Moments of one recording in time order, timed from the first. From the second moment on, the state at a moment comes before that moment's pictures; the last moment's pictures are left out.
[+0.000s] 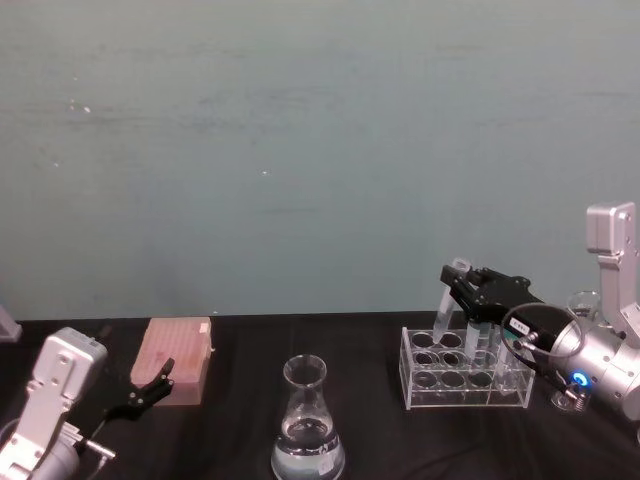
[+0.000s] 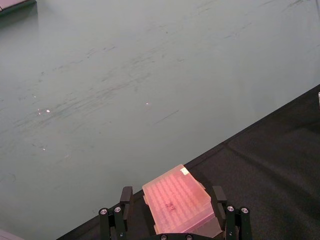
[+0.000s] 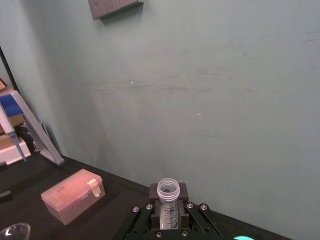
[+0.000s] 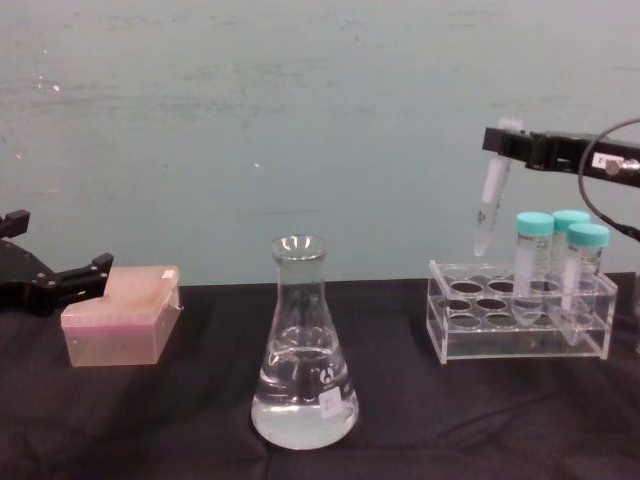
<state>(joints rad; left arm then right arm) -0.20 0.60 0.45 -1.41 -0.25 -0.12 0.03 0.50 0.34 -0.31 -1.15 0.58 0.03 0.50</state>
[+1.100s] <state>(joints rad) -0.20 0.60 0.45 -1.41 -0.25 -0.12 0.03 0.54 0.32 -0.35 -1.05 0.55 0.02 0.51</state>
